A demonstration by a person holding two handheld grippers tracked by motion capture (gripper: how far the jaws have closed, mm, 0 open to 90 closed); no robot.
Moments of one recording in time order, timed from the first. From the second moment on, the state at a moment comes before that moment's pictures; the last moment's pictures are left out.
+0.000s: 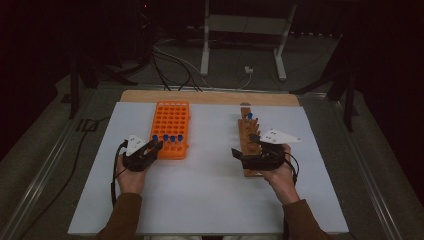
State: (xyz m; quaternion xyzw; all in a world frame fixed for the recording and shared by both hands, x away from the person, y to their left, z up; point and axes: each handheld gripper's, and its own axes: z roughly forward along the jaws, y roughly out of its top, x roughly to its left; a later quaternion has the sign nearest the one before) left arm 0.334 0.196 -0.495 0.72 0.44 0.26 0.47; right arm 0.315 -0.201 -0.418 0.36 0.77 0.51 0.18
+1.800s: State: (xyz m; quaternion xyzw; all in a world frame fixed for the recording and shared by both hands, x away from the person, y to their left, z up) left arm 0.297 0.205 -0.473 0.69 0.48 0.24 0.49; right arm 0.410 -0.215 -0.432 0.44 0.75 0.44 0.23
